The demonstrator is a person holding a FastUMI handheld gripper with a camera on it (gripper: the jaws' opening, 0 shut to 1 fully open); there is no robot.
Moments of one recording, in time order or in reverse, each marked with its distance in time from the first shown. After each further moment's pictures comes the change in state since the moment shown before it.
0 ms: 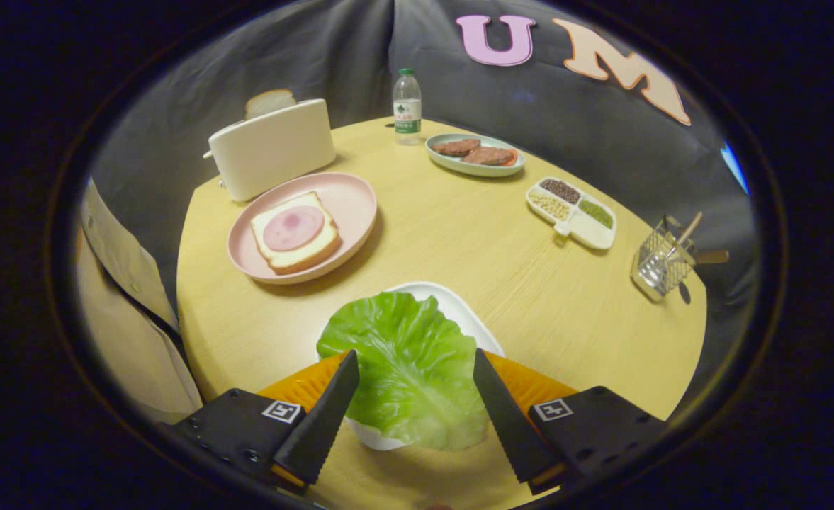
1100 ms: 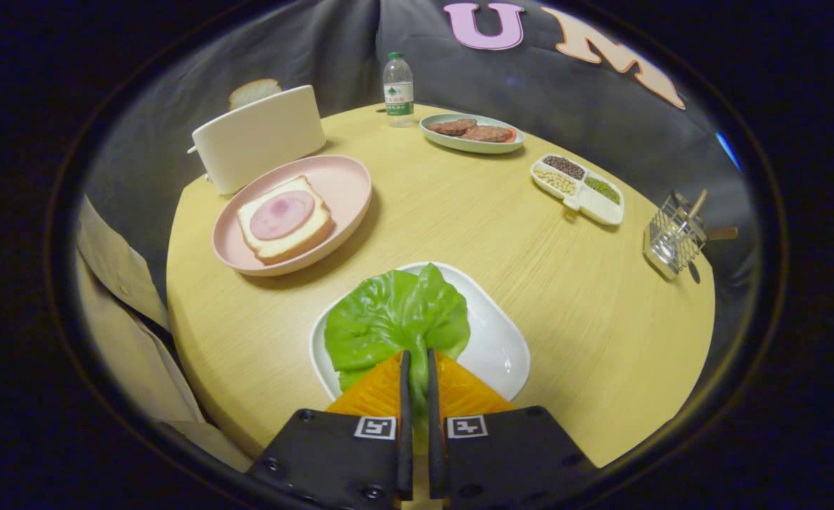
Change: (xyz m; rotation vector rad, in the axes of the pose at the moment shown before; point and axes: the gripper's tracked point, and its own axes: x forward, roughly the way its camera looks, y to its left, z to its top) arm 0.014 0.010 -0.012 0.039 0.038 -0.016
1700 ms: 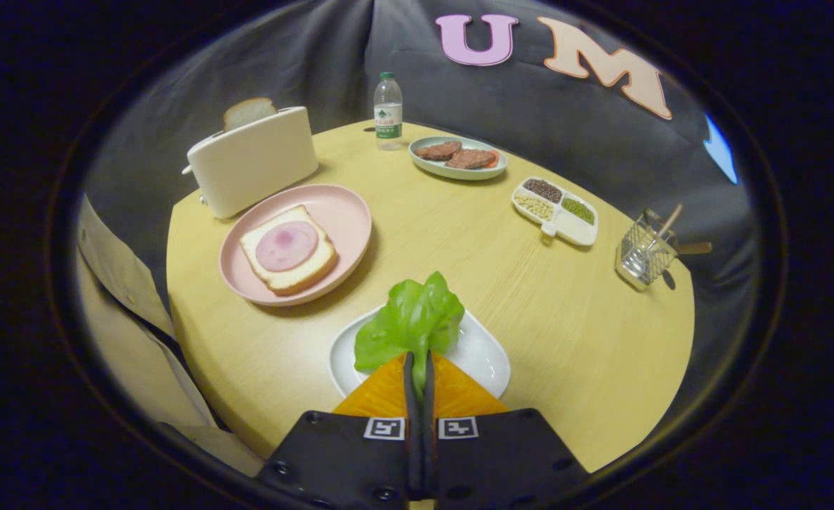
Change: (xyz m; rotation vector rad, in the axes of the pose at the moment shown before) arm -0.035 0.006 0.035 0.037 -0.070 -0.102
